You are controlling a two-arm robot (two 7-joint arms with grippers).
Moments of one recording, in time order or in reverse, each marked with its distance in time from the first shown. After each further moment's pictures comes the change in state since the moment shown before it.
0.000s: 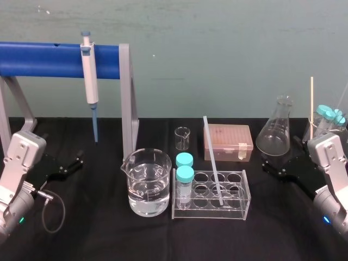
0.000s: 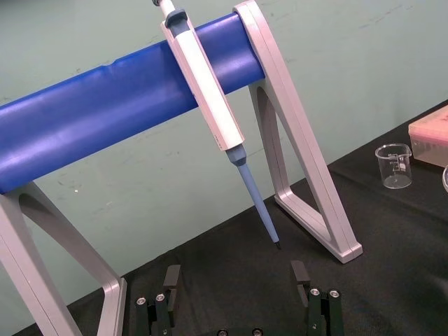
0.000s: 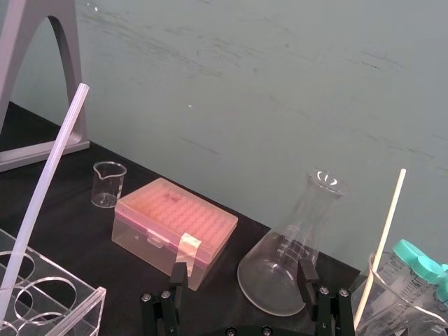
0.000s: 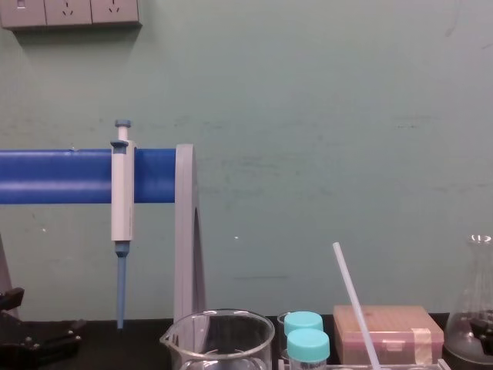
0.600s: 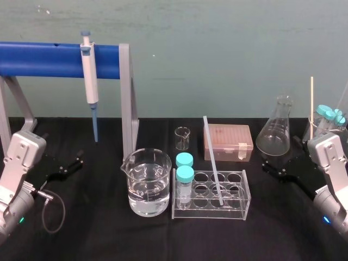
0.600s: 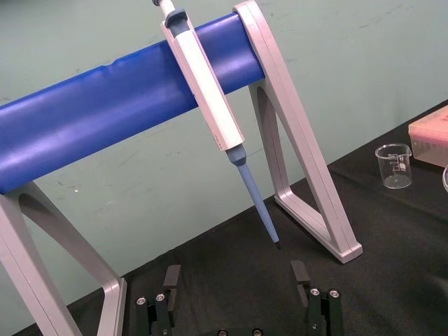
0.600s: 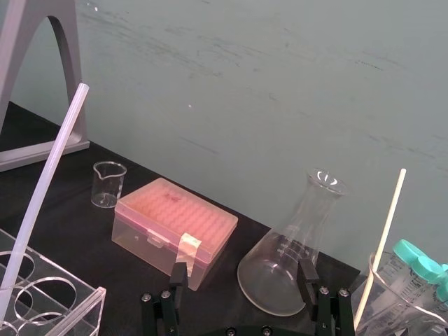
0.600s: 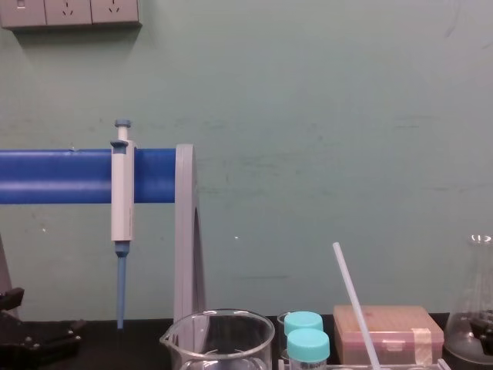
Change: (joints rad) left arm 0.000 0.000 0.000 0.000 0.000 0.000 0.000; right arm 0.000 0.000 0.000 0.000 0.000 0.000 0.000
